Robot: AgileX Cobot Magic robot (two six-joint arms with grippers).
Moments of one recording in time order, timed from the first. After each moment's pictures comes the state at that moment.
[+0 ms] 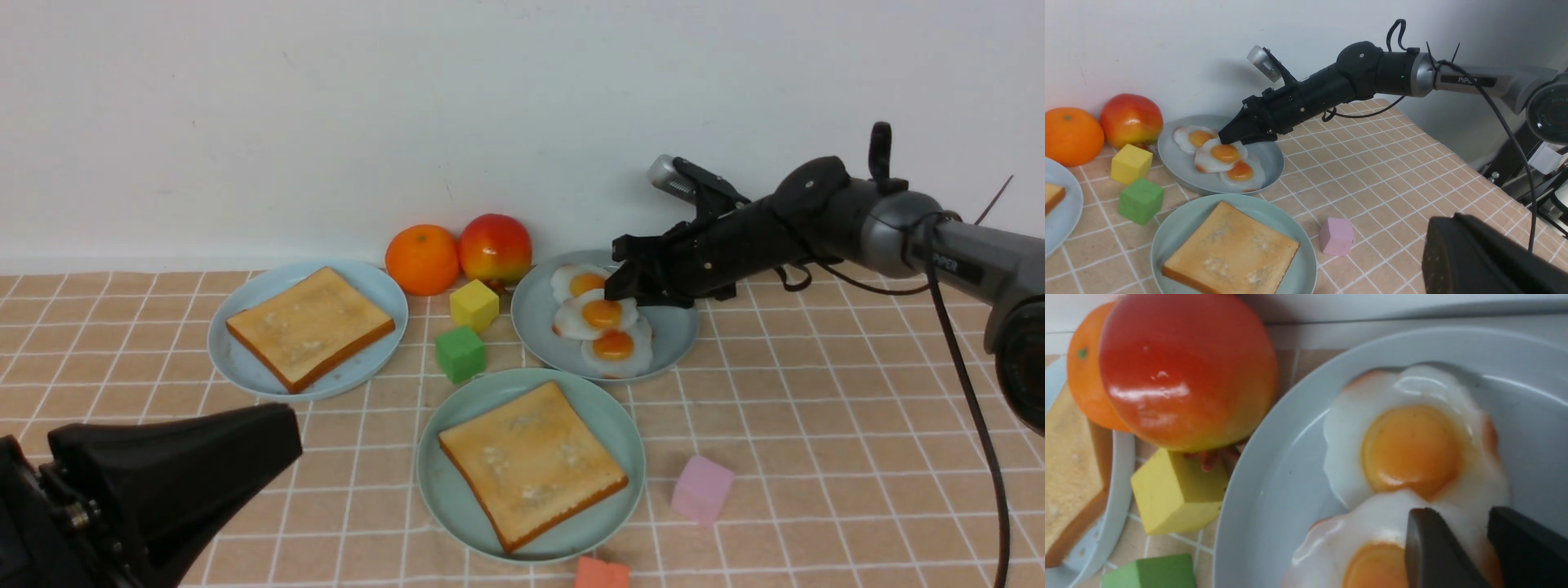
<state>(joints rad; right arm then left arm) 0.17 2.44 -1.97 0.90 0.69 -0.44 -0.74 0.56 -0.48 -0.06 0.11 -0.27</state>
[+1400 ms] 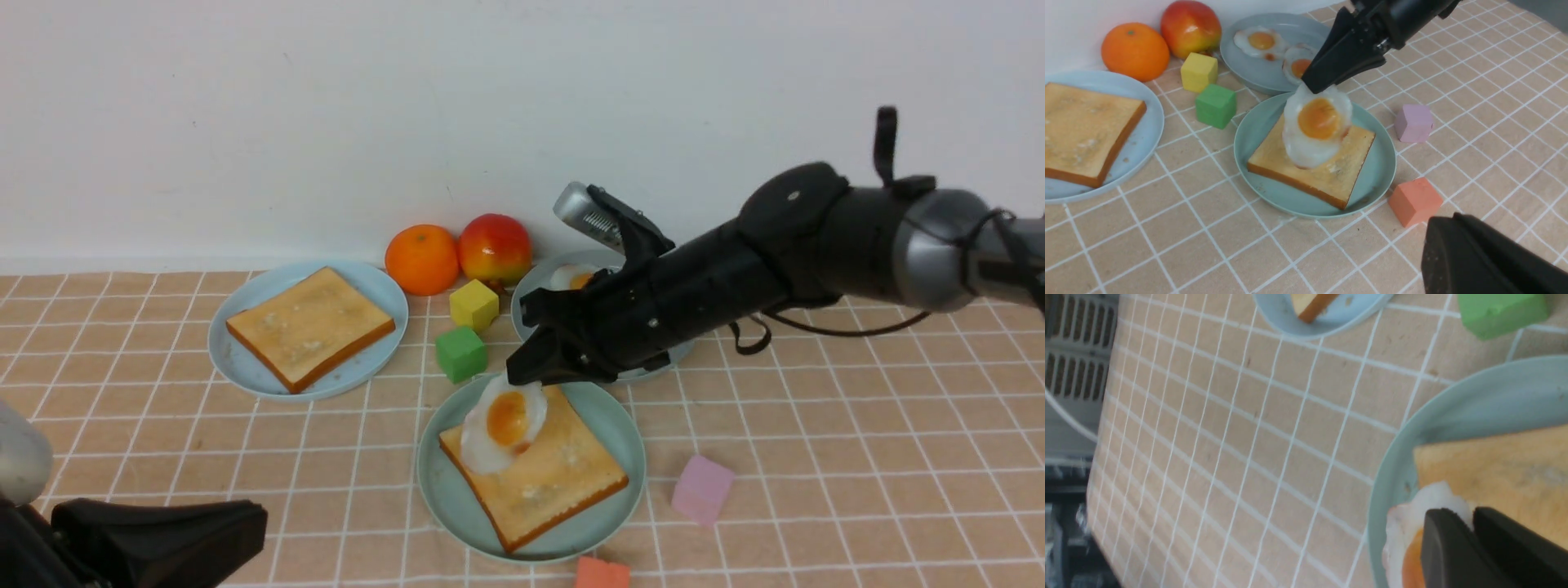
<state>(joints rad) 0.41 2.00 -1.42 1.09 0.71 -0.52 -0.74 0.56 -0.48 0.12 0.38 -0.27</state>
